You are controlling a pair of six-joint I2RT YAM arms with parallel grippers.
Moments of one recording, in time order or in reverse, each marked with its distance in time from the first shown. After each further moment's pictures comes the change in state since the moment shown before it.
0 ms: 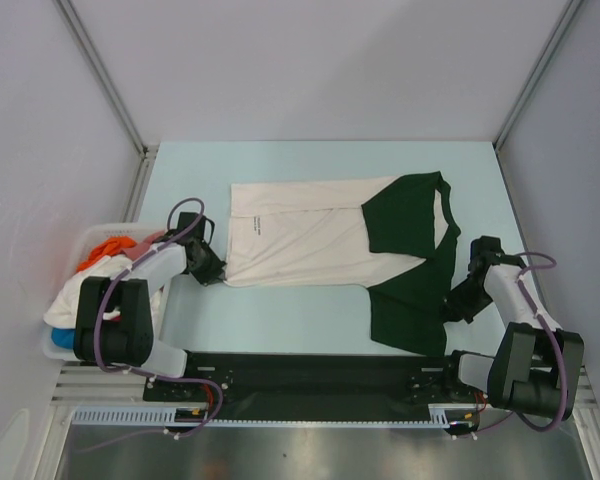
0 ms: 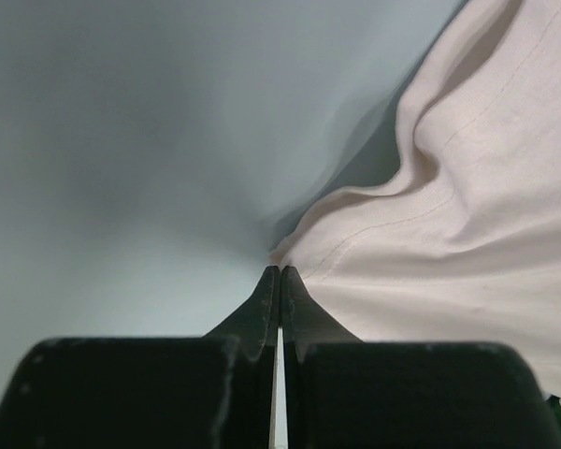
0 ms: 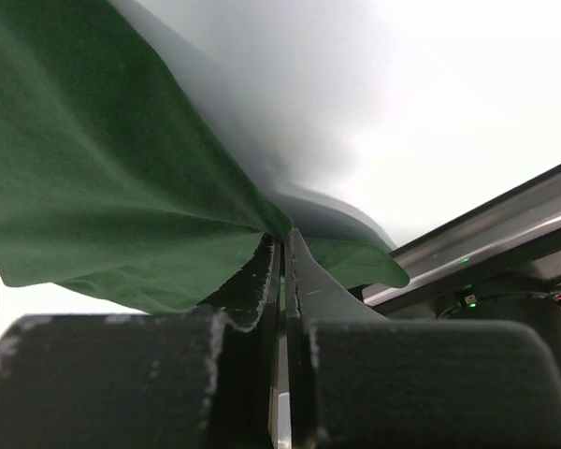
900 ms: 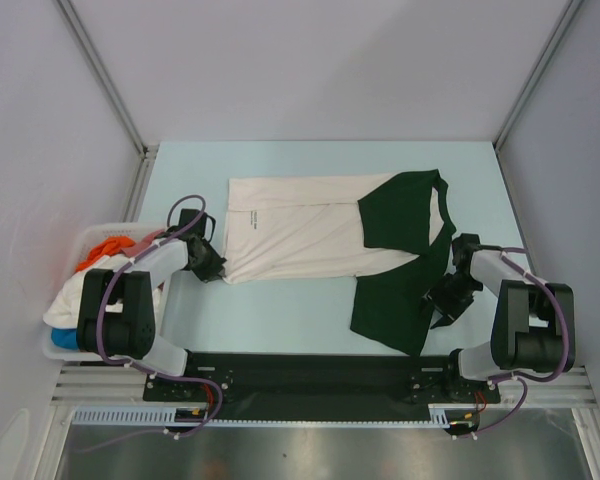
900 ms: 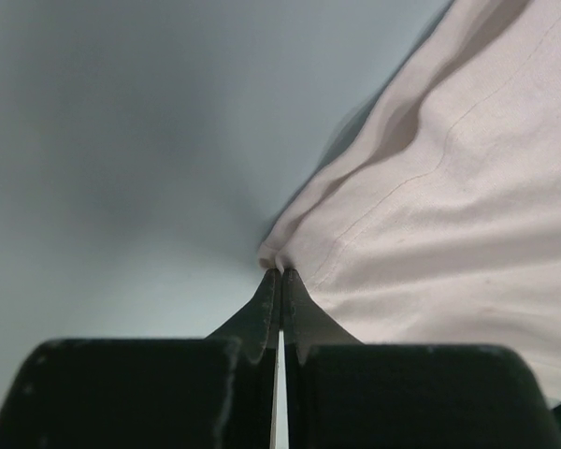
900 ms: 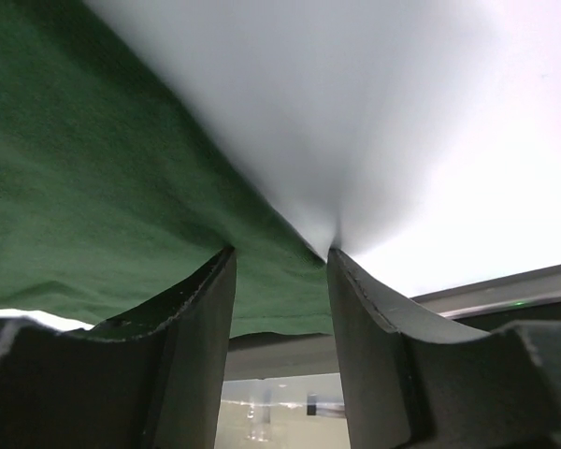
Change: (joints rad) left arm -0.001 0.045 0.028 0.010 -0.021 -0.013; right arm 0.102 0.232 0.018 0.092 -0.133 -0.026
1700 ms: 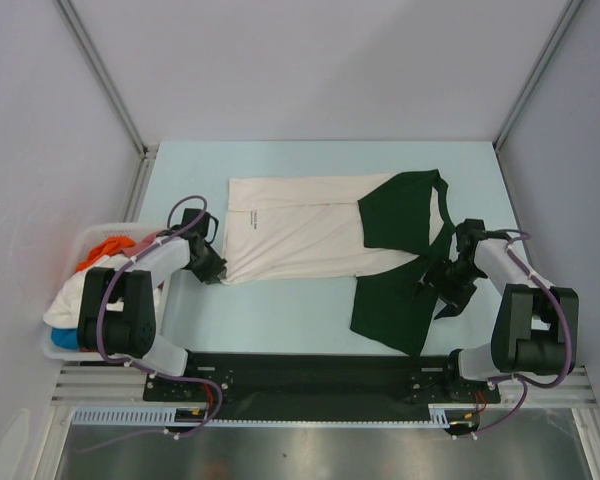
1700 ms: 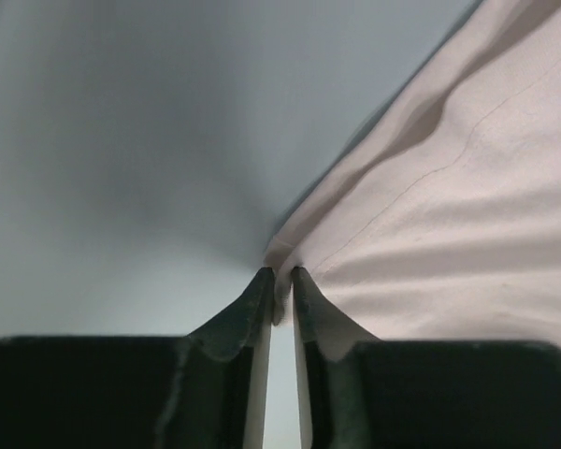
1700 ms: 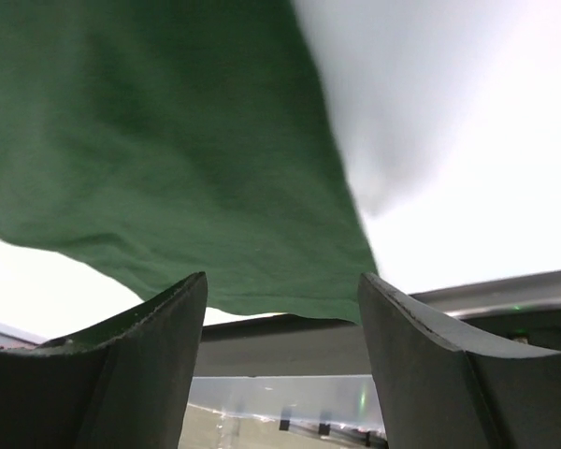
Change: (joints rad) left arm -0.017 0.008 0.020 -0.062 -0.051 -0.027; right arm 0.003 -0.016 0.138 -0.110 -0.087 -0.116
